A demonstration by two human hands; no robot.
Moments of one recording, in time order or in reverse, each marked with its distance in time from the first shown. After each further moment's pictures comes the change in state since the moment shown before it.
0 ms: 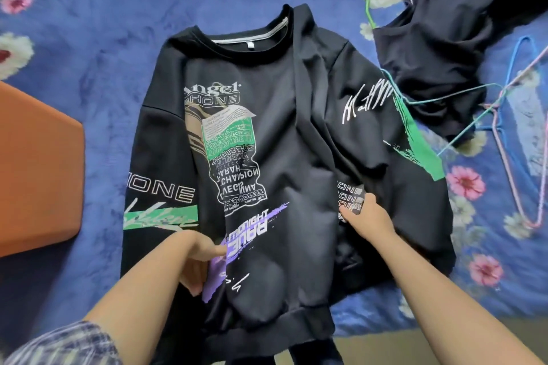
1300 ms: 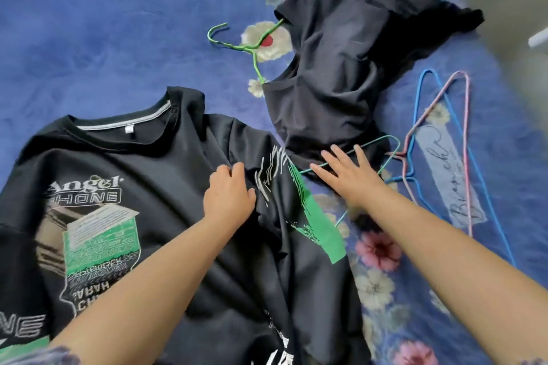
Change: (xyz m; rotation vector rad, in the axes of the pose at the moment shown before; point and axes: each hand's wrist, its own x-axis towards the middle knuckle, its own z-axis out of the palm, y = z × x) left_hand -0.099 0.322 -0.034 0.068 1.210 0.631; right_hand 0.171 0.043 -0.207 -1.055 0.036 -0.598
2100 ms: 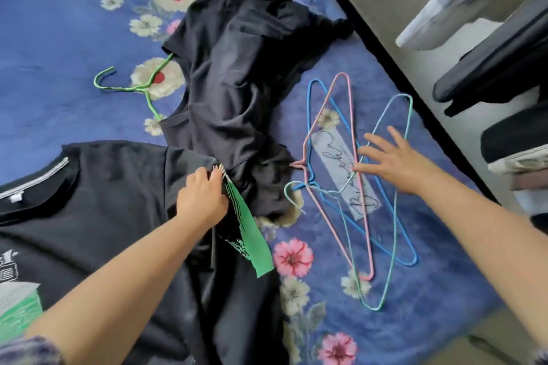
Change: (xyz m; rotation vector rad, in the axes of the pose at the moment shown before) left_hand 0.024 0.130 0.004 0.270 -0.101 0.257; right_hand -0.120 0.202 0.097 -0.110 0.181 0.097
